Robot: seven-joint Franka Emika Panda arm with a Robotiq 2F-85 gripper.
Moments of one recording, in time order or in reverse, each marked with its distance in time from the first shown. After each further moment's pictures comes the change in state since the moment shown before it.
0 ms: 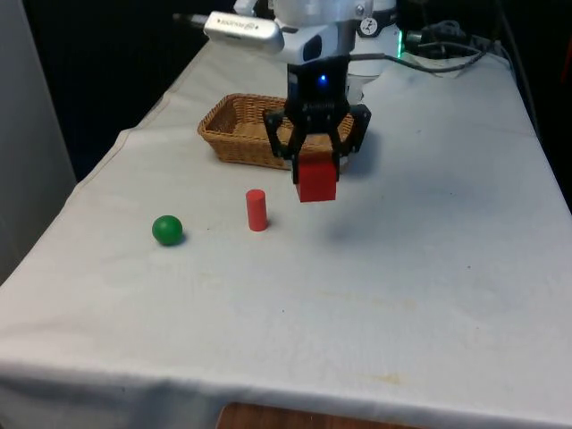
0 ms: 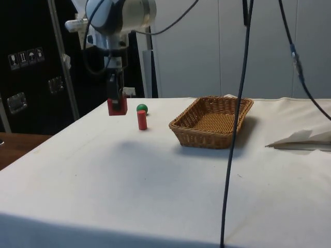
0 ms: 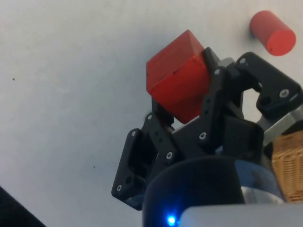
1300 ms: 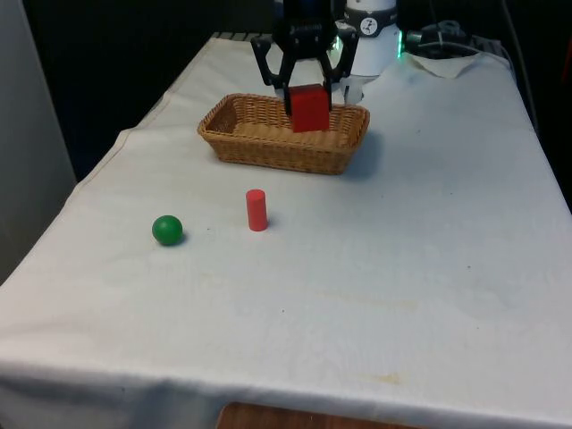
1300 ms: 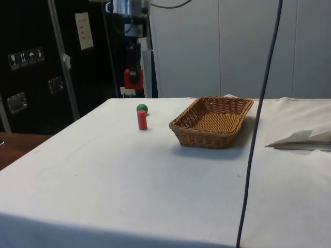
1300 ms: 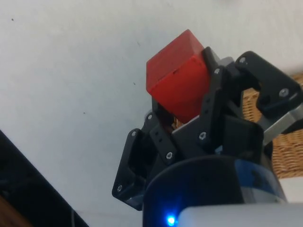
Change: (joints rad) arm 0.022 -0.325 -0.041 -0.234 -0.135 -0.007 -0.006
